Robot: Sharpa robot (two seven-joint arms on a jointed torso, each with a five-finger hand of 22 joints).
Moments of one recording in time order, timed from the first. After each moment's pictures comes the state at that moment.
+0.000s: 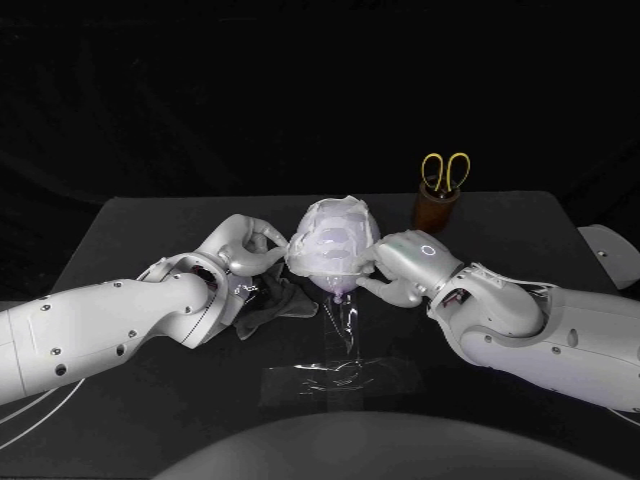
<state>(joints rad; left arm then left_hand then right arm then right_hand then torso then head) 1.02 -0.88 -0.08 1.63 -0.84 -0.66 -0.06 1.42 -0.19 0.76 0.09 0.05 0.92 0.10 0.63 0.31 1.18 0.03 1.34 1.03 1.47 -0.02 1.57 1.31 0.08 1.35 0.08 1.41 1.31 1.06 -0.83 -0.18 1.70 -1.81 -0.60 -0.21 1.36 -0.14 0.43 0.03 0.05 1.06 0.13 0.12 0.38 1.46 0.07 1.40 1.31 1.46 0.01 1.54 1.31 0.14 1.16 0.11 0.71 1.31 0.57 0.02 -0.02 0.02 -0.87</state>
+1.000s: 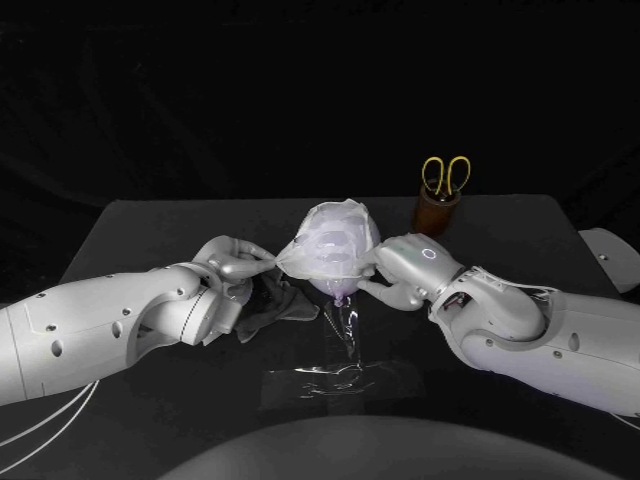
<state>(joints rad) 1.02 -0.88 -0.08 1.60 -0.45 -0.64 -0.15 1.36 -0.18 0.78 0.08 0.04 0.91 0.10 0.64 0.31 1.15 0.02 1.30 0.96 1.46 -0.03 1.57 1.31 0.08 1.35 0.07 1.42 1.31 1.06 -0.83 -0.18 1.70 -1.81 -0.60 -0.21 1.36 -0.14 0.43 0.03 0.05 1.06 0.14 0.12 0.38 1.46 0.07 1.40 1.31 1.46 0.01 1.54 1.31 0.14 1.16 0.11 0.71 1.31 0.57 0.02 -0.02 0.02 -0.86</state>
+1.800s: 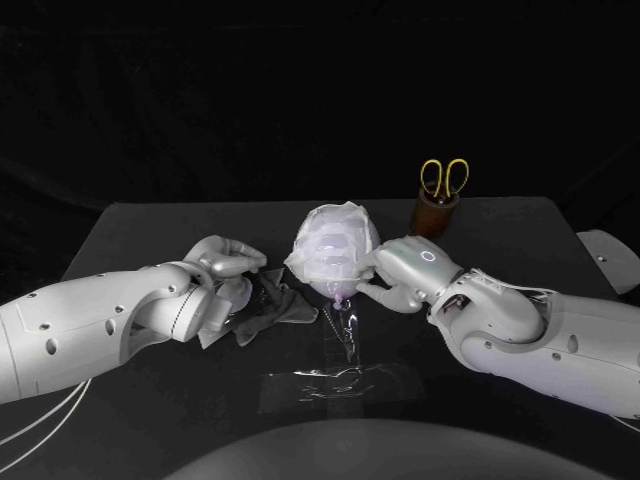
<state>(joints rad) 1.02 -0.89 -0.07 1.56 -0.45 -0.59 -0.14 1.29 -0.22 0.75 0.03 0.05 0.71 0.18 0.57 0.32 0.74 0.11 0.98 0.53 1.32 0.05 1.44 1.14 0.15 1.00 0.15 1.16 1.00 1.06 -0.84 -0.18 1.70 -1.81 -0.60 -0.21 1.36 -0.14 0.43 0.03 0.05 1.06 0.13 0.12 0.38 1.46 0.07 1.40 1.31 1.47 0.01 1.54 1.31 0.14 1.16 0.11 0.71 1.31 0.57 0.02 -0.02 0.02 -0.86</state>
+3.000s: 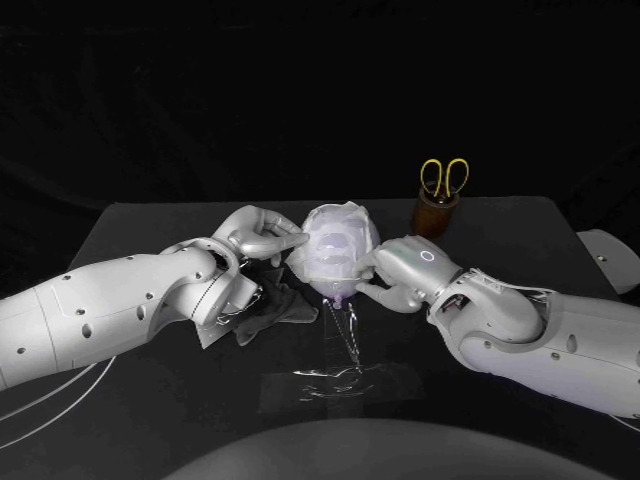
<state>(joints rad) 1.06 -0.79 -0.06 1.50 -0.59 -0.49 0.05 1.31 -0.23 0.49 0.11 0.05 0.82 0.15 0.53 0.24 0.80 0.10 0.86 0.38 1.24 0.04 1.39 0.98 0.17 0.95 0.14 1.02 0.87 1.06 -0.83 -0.18 1.70 -1.81 -0.60 -0.21 1.36 -0.14 0.43 0.03 0.05 1.06 0.13 0.12 0.38 1.46 0.06 1.40 1.31 1.47 0.01 1.54 1.31 0.13 1.16 0.11 0.71 1.31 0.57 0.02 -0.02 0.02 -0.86</state>
